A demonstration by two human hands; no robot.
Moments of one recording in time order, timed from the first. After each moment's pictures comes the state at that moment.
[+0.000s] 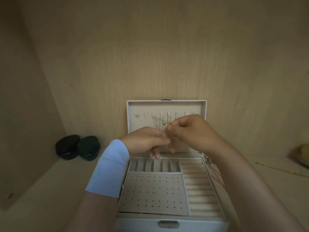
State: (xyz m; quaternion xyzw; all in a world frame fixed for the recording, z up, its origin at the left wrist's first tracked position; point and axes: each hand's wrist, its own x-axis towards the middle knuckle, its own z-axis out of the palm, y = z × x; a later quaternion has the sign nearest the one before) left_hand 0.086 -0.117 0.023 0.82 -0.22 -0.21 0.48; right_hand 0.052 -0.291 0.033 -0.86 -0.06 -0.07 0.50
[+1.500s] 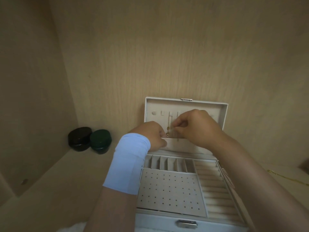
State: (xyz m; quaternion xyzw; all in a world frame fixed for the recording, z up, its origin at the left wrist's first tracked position) left_hand 0.097 -0.094 0.024 0.96 -0.14 -0.05 0.23; right_hand 0.092 -0.265 0.031 -0.95 -0.09 -0.15 0.24
